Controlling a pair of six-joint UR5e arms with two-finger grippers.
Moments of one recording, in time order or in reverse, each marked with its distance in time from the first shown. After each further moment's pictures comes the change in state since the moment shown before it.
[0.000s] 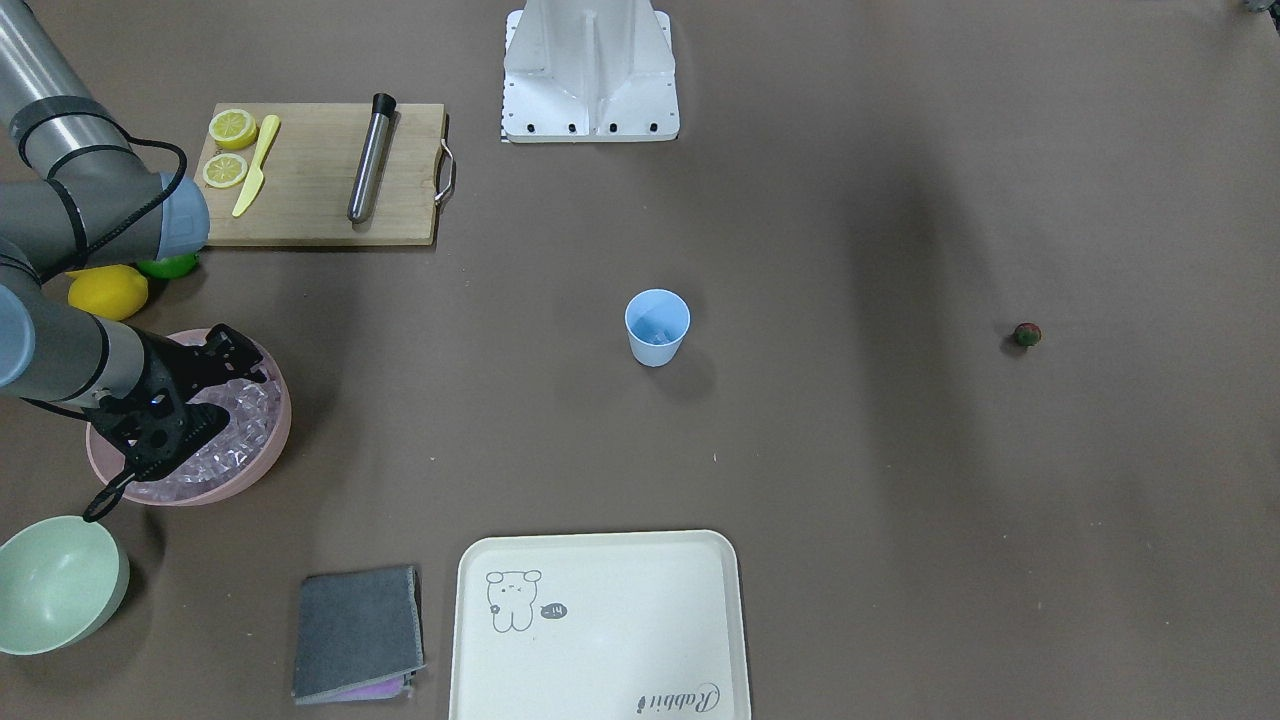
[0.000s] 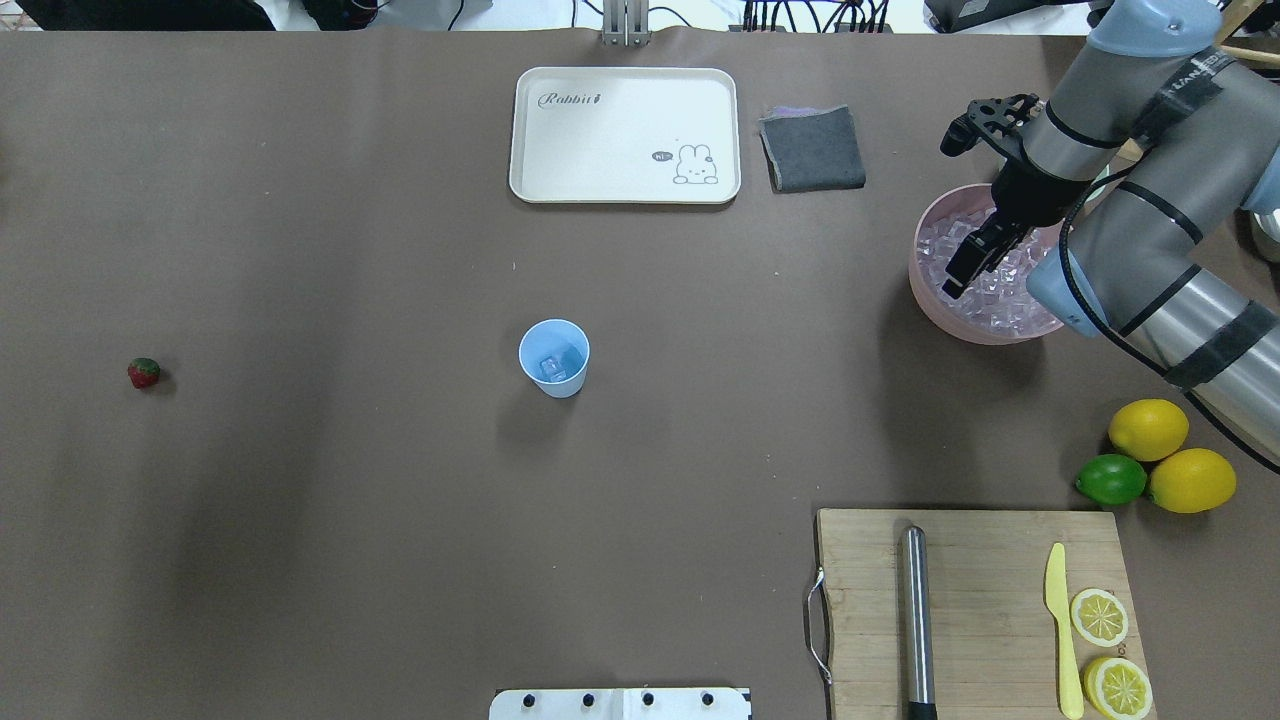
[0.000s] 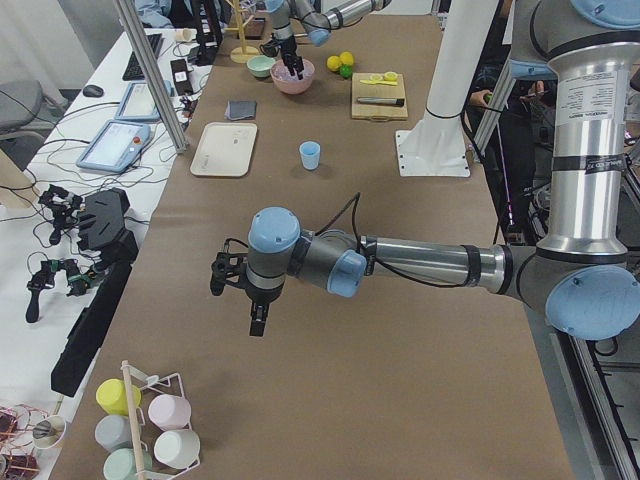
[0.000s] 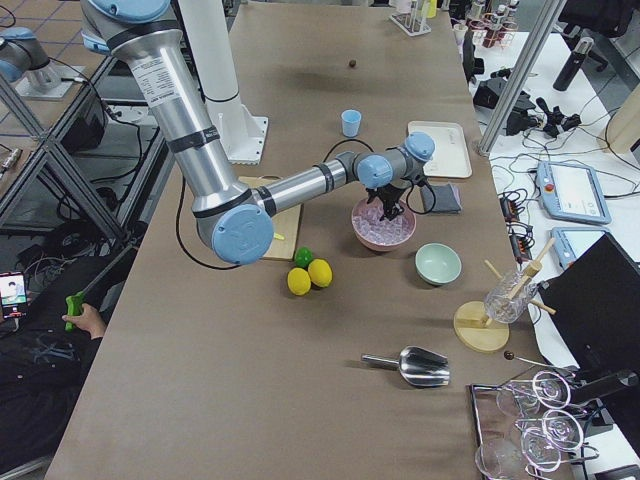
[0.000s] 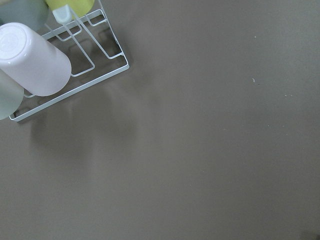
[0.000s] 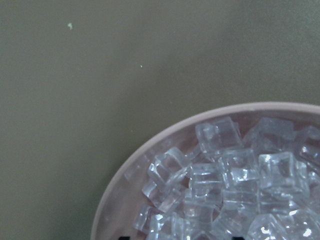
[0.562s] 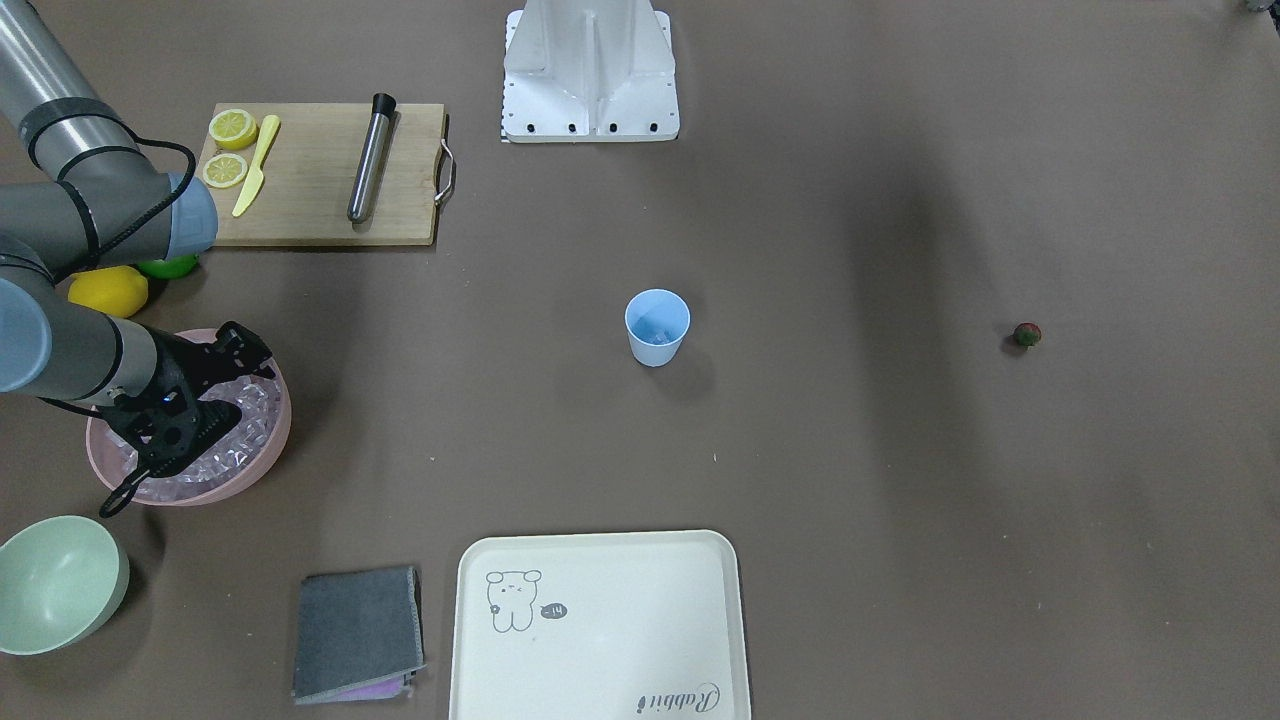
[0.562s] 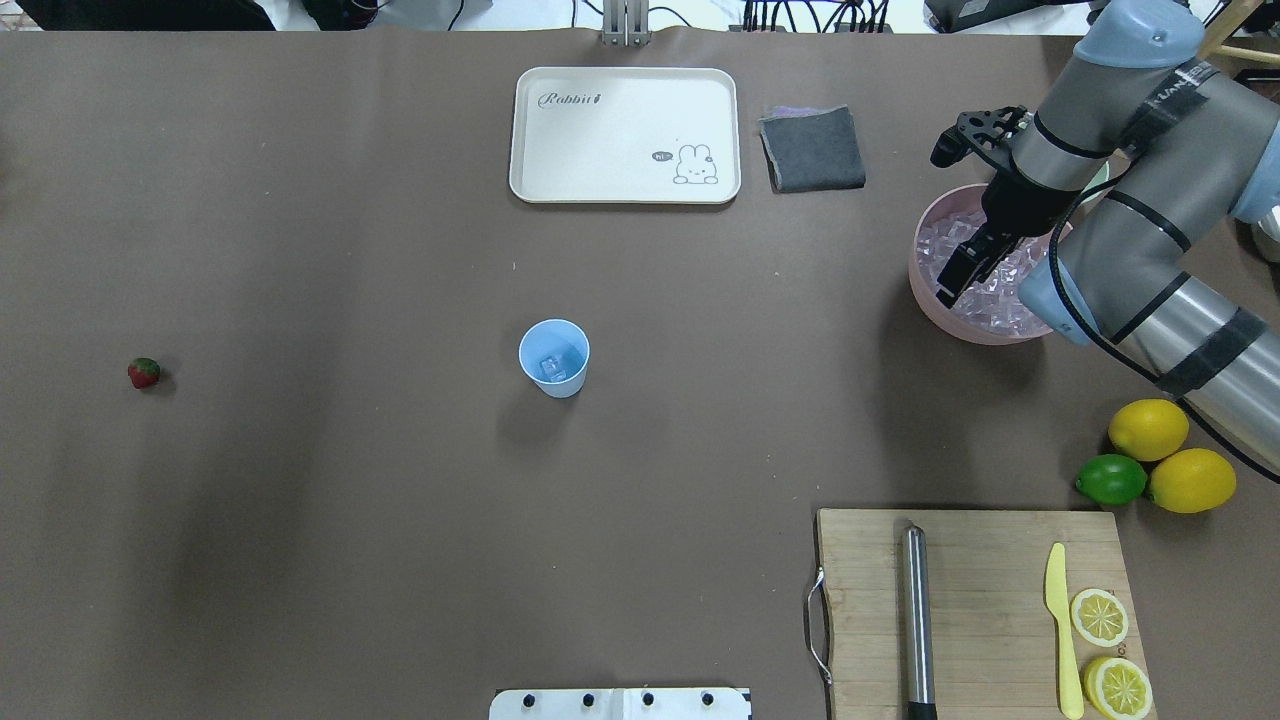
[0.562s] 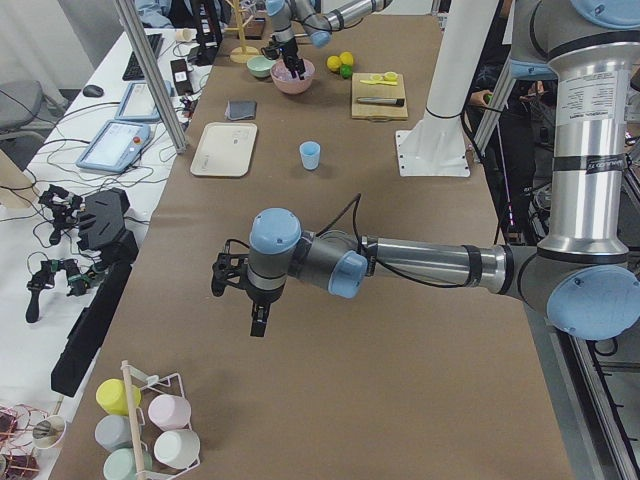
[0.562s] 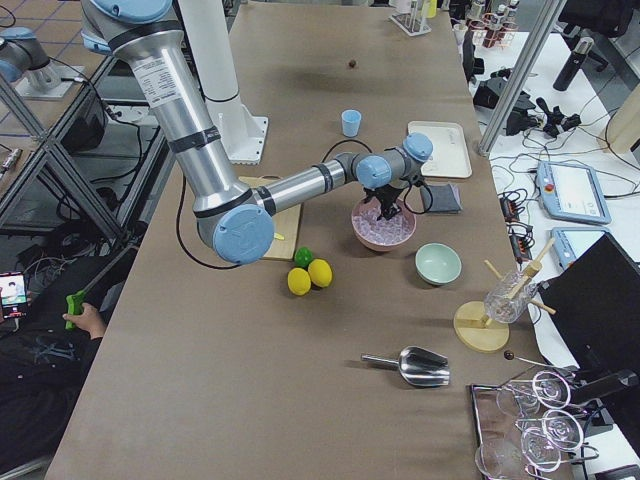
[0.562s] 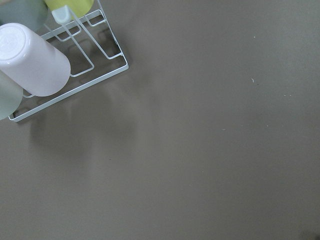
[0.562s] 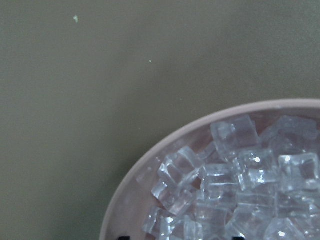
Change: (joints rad) left arm 0.000 0.007 0.000 -0.005 -0.003 0.002; right arm -0.014 0.000 -0.003 0.000 0.004 0.000
